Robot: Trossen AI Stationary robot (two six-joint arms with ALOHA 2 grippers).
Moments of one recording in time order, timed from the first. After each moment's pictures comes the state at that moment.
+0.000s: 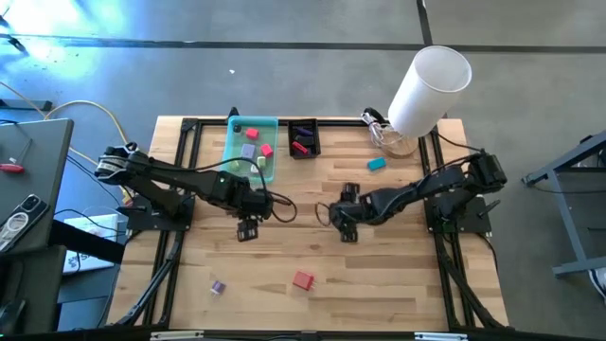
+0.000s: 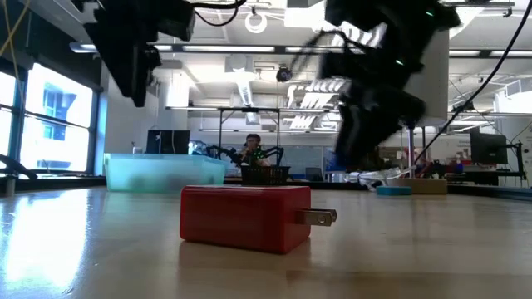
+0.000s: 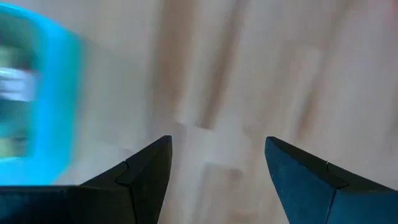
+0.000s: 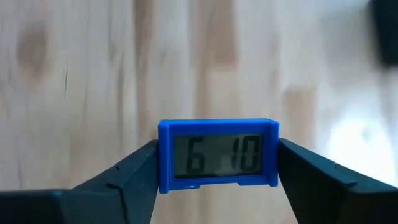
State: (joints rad) left arm -0.18 1.44 1.21 -1.10 -0.13 -0.41; right arm 0.18 1.66 0.97 -0.46 0.34 0.13
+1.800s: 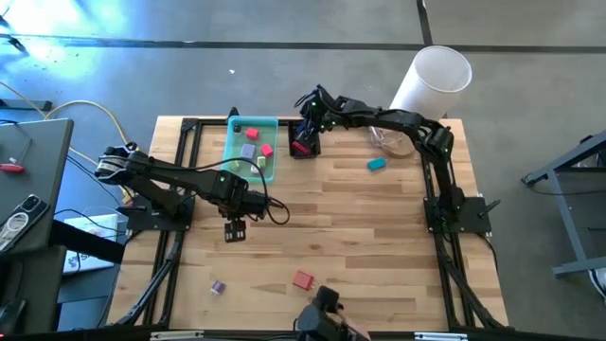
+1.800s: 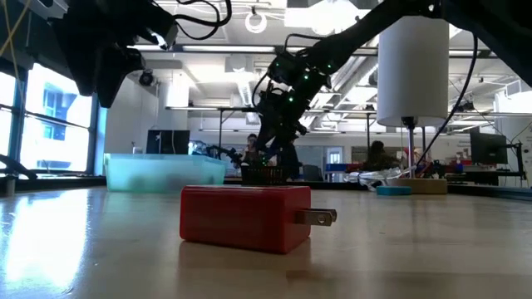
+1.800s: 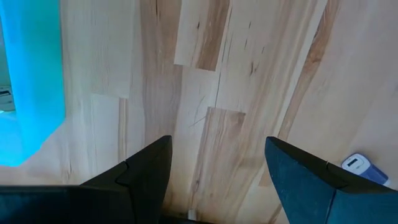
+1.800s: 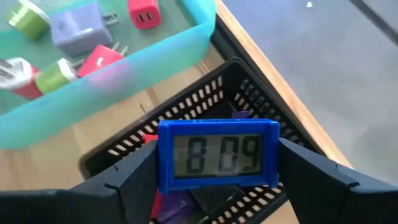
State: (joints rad) left arm -0.17 1.44 1.21 -1.27 -0.02 -0.36; right arm -0.57 2.10 1.67 -0.41 -0.07 0.01
